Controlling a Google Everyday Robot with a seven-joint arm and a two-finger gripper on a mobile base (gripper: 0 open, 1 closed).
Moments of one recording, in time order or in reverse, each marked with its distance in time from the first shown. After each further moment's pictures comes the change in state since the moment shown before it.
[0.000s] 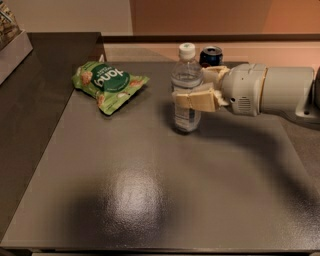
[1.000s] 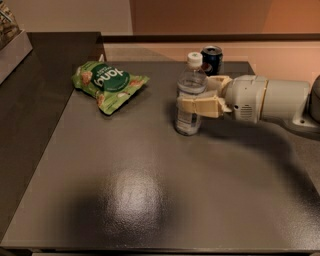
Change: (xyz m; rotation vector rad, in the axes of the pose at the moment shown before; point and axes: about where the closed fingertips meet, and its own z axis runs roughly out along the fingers) arm 0.030 -0.013 0.003 -0.026 -0.050 0.063
